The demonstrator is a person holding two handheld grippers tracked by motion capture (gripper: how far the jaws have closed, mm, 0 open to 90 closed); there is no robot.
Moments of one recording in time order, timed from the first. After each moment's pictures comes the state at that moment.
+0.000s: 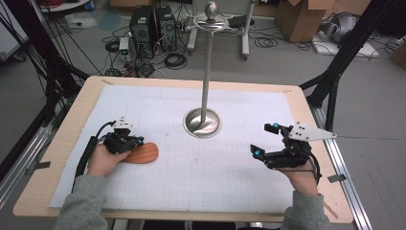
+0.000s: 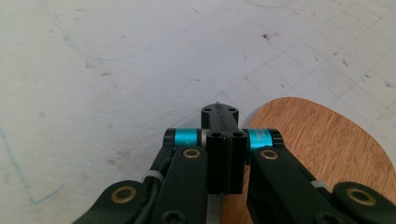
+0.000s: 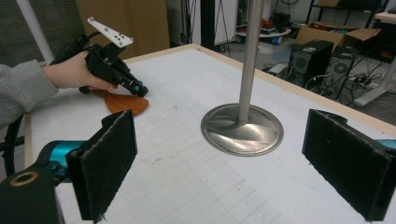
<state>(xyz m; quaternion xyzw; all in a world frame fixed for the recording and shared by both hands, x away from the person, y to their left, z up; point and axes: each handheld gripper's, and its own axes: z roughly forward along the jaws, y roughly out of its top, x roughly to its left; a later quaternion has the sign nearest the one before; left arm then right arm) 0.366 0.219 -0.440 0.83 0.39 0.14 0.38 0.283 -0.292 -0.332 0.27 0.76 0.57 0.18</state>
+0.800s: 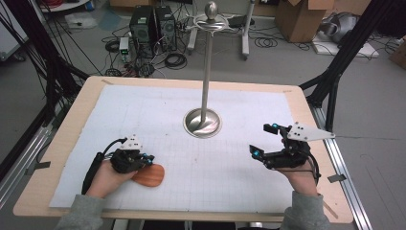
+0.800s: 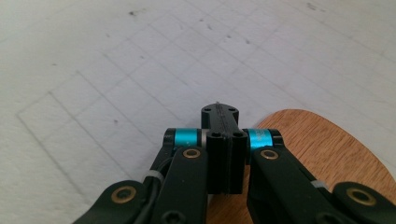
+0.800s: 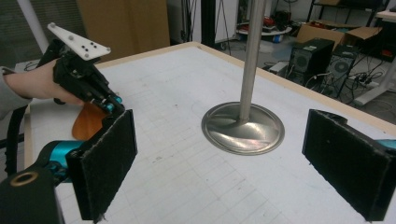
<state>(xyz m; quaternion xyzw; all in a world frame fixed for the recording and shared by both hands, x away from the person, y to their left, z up) 0.308 0.189 -0.441 0.85 0.32 0.11 0.40 0.283 -0.290 -0.332 0.26 0.76 0.57 0.18</state>
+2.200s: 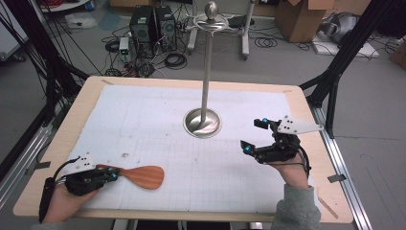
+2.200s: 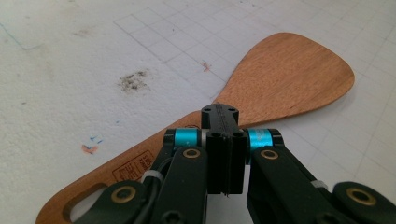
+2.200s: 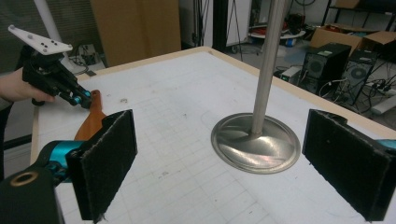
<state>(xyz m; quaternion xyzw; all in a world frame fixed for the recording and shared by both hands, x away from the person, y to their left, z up) 0.249 0.288 -0.448 0.81 0.34 0.12 0.46 0.299 -0.271 -0.329 0.24 0.76 0.58 0.17</state>
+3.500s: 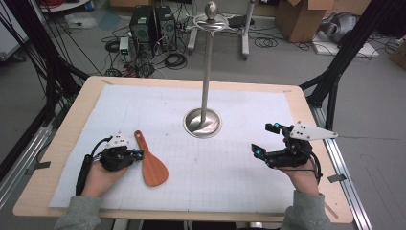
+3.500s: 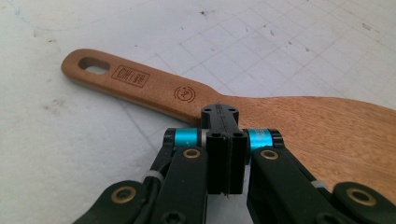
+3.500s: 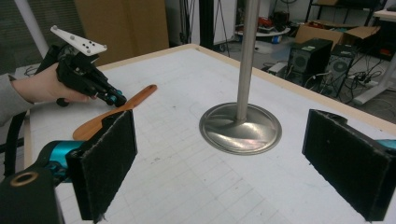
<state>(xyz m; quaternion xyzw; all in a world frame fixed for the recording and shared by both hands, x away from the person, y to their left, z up) 0.318 0.219 -0.449 0.81 0.38 0.14 0.42 0.284 -0.296 -0.332 0.27 0.75 0.57 0.18</state>
